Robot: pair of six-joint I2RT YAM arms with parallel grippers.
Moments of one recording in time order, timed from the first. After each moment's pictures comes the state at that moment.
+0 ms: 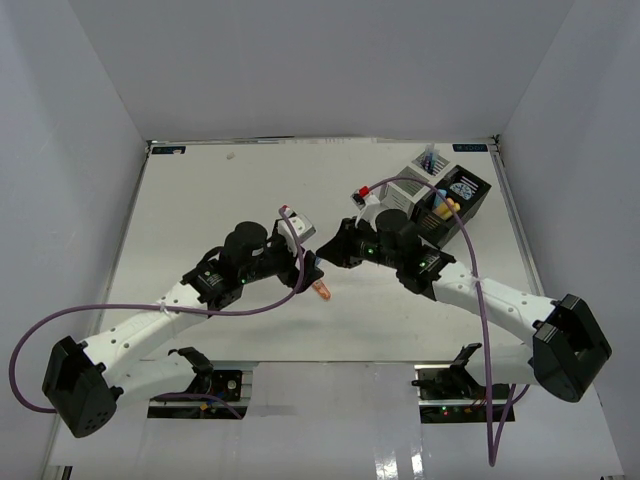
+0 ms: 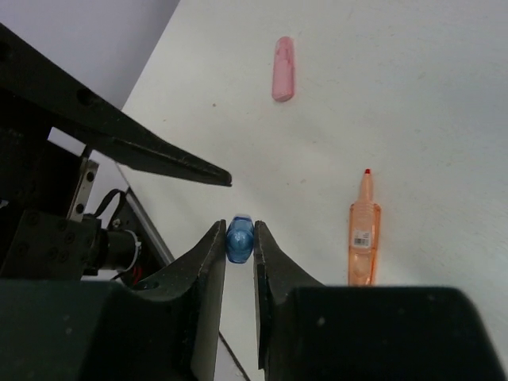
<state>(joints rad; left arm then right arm) -0.75 1.04 0.76 -0.11 0.26 0.03 0.80 1.26 0.78 0.18 -0.29 0.62</state>
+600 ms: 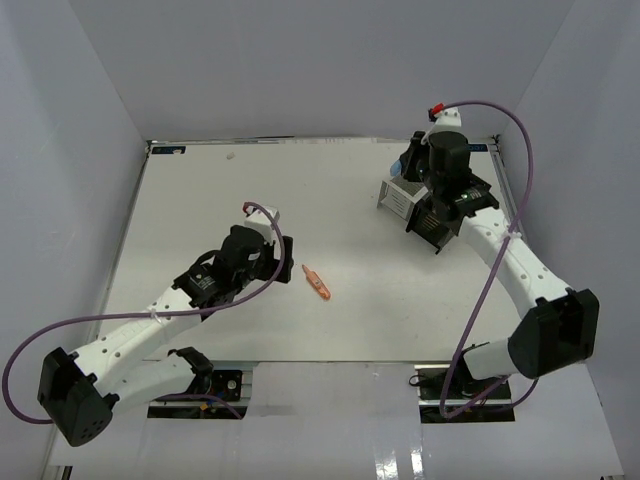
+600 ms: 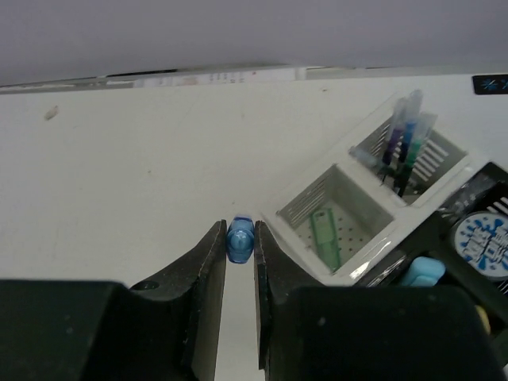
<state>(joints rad) -0.74 0.98 0.76 -0.34 -0.24 -0.28 0.40 1.35 1.22 -0.14 0.15 0.27</state>
